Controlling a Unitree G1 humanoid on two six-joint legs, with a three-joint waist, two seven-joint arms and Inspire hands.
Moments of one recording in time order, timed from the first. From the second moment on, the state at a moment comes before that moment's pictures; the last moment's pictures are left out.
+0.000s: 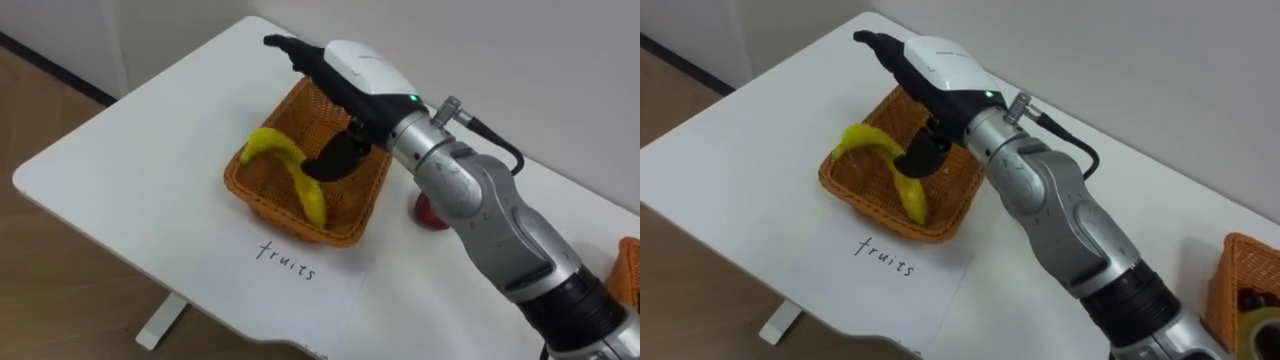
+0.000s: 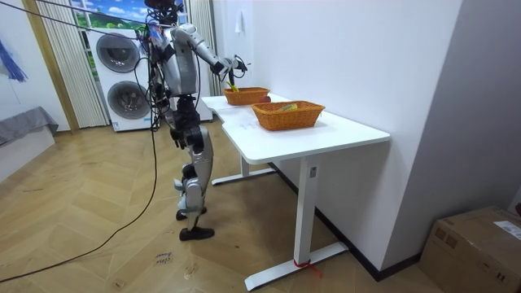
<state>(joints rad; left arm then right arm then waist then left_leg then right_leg) 0.25 0.30 0.02 0.88 0.45 0.12 0.21 -0.49 -0.39 0.49 -0.04 -0.52 0.11 0.15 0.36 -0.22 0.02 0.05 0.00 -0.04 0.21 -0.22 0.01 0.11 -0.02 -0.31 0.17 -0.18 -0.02</state>
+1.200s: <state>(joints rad) 0.31 0.19 0.04 0.85 0.47 0.15 0.25 -0.36 -0.39 0.17 0.13 0.07 0.06 -0.13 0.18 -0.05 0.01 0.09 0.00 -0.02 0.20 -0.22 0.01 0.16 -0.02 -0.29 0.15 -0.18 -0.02</state>
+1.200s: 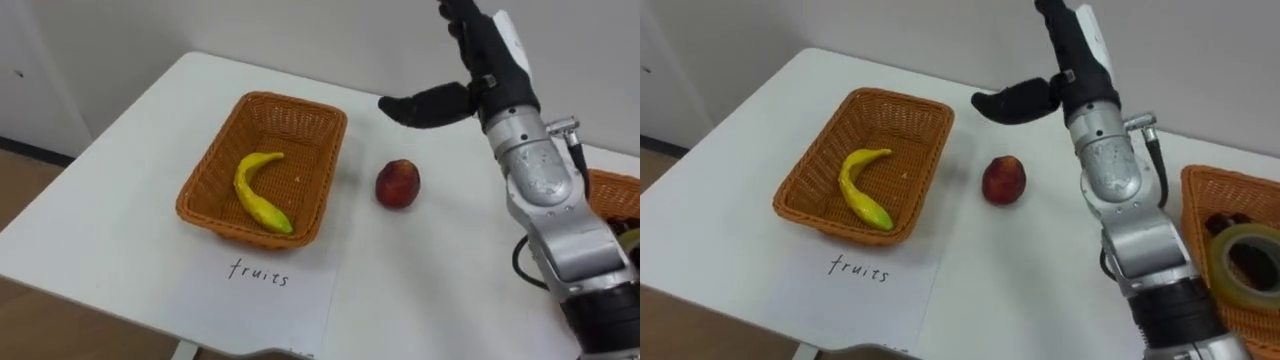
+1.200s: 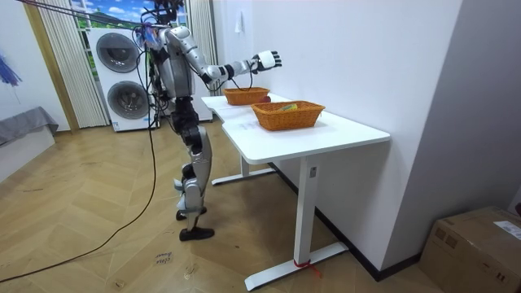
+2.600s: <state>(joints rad) 0.35 0.18 -0.04 0.86 0.47 0.15 0.24 -0.28 -0.32 0.17 0.35 0.39 0.04 -0.20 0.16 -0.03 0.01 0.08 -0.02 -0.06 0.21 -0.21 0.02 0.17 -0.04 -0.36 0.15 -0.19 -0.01</state>
